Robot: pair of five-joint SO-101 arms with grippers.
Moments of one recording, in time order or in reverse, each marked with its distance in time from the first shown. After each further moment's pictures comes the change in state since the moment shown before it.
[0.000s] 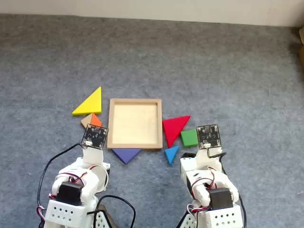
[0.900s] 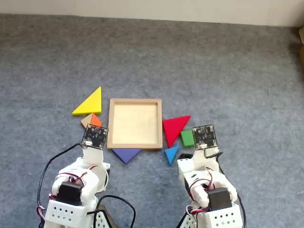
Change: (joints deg) left arm 0.0 0.0 0.0 0.0 0.0; right arm -3.0 0.0 0.0 1.7 0.0
